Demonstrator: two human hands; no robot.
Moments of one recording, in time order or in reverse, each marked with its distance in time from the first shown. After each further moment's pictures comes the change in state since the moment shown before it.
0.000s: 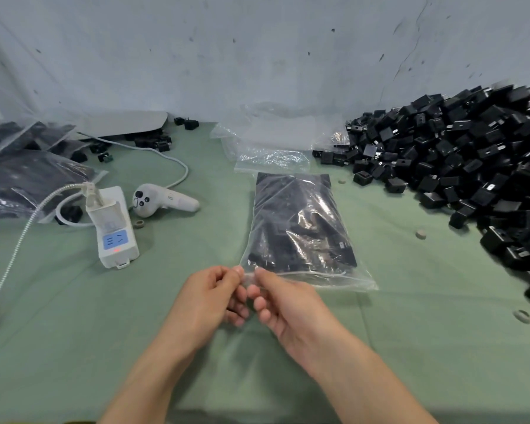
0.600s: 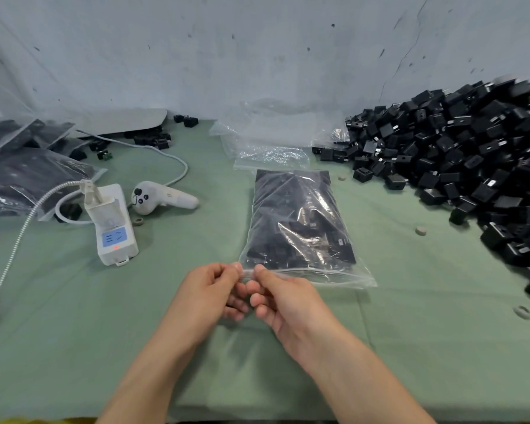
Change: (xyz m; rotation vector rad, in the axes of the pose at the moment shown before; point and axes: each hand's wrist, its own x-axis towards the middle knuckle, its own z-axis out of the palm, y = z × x) left_hand 0.001 0.002 0.001 -0.008 0.005 -0.042; right_hand 0.000 0.001 0.000 -0.011 0.017 -0.028
